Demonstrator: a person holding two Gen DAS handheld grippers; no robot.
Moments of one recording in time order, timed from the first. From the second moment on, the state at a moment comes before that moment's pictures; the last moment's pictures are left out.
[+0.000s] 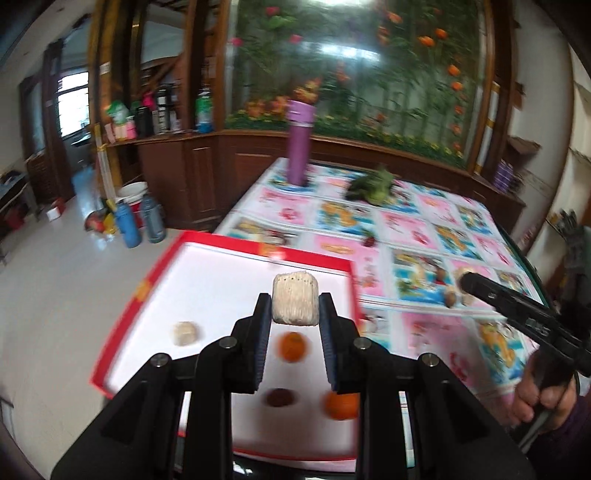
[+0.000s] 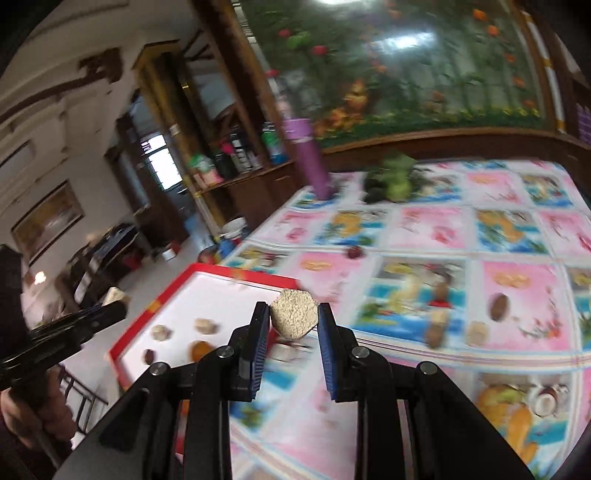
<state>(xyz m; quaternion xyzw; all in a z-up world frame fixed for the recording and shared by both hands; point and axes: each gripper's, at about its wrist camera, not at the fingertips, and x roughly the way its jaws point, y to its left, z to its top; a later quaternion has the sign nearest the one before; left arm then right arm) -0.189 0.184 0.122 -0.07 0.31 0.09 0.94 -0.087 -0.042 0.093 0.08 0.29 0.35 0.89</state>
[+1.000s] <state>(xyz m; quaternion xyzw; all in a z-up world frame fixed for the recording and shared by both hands) -0.173 0.279 0.071 -0.05 0.36 0.15 0.92 -0.082 0.150 0.044 0.00 0.43 0.43 0.79</state>
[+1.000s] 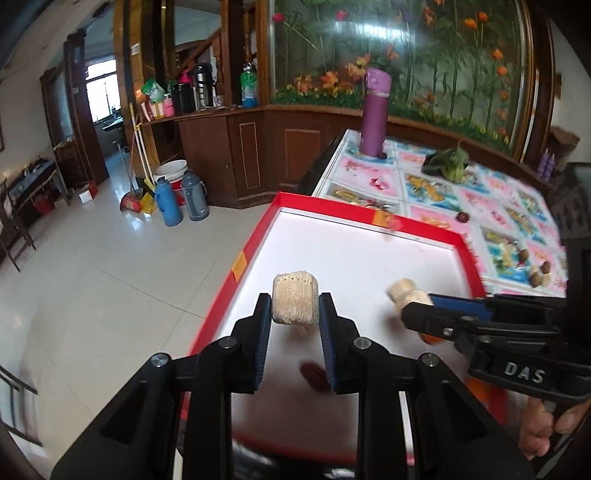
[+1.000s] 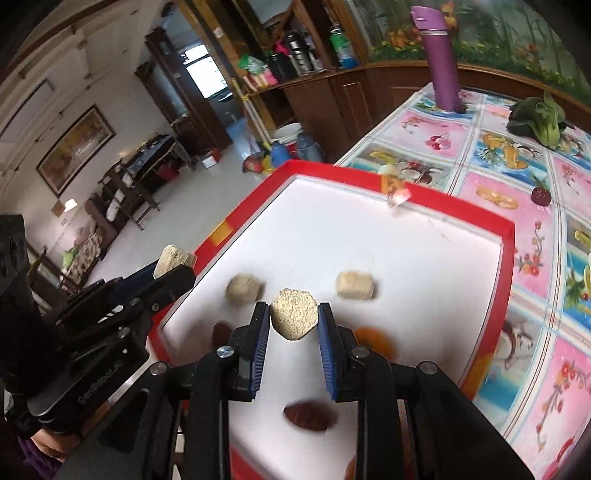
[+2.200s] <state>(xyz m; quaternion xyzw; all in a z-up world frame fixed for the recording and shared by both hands) -0.131 0.227 0.092 0.00 0.42 0.11 0.90 -0.051 0.044 0.069 0.08 0.44 0.37 0.81</state>
